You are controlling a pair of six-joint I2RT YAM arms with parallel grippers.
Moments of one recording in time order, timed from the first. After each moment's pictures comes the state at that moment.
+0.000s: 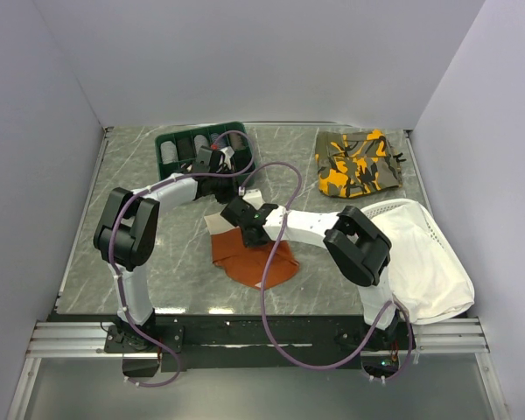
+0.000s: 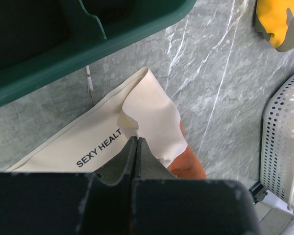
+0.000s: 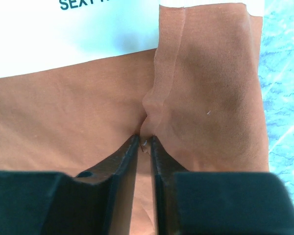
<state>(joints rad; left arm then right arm) -0.39 1.92 1.30 -0.21 0.38 -0.59 0.94 1.99 1.38 -0.56 0.40 0.69</state>
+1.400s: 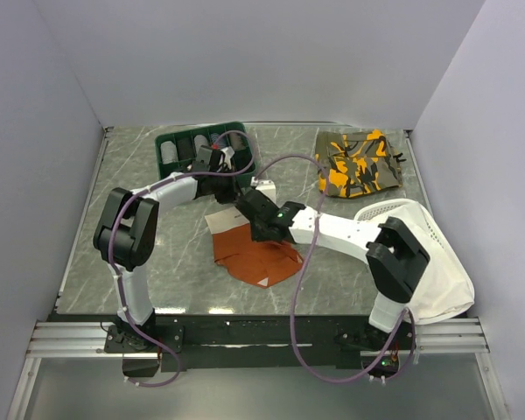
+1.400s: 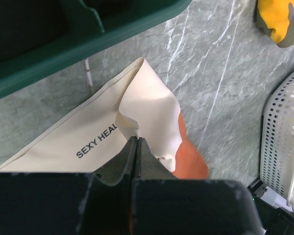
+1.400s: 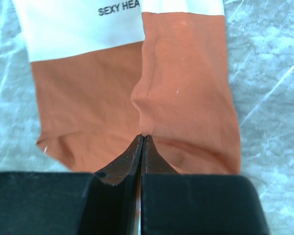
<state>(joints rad) -0.39 1.92 1.31 -0.24 0.39 -0.58 0.93 1.74 1.25 -0.52 0.36 0.68</state>
